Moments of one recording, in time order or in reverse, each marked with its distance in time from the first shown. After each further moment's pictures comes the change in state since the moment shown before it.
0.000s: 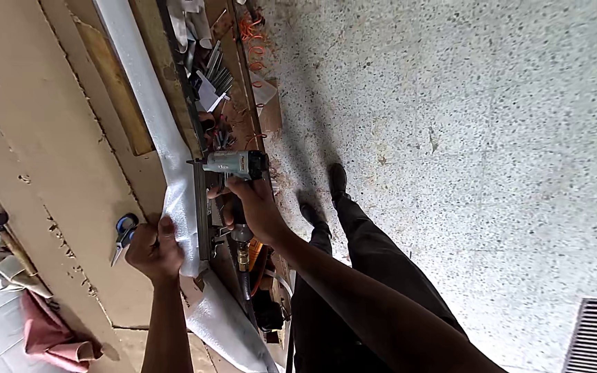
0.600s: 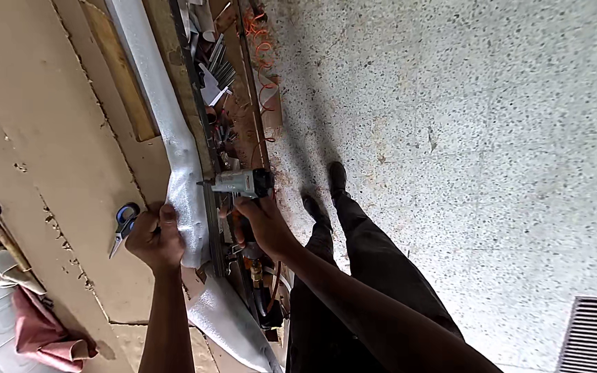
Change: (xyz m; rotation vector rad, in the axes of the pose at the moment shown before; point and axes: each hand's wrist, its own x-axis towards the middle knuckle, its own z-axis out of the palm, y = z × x) left_hand -0.001 -0.002 0.000 -0.081 -0.001 -0.043; right_hand -0.050 0.032 -0.004 -0.174 -0.018 0.112
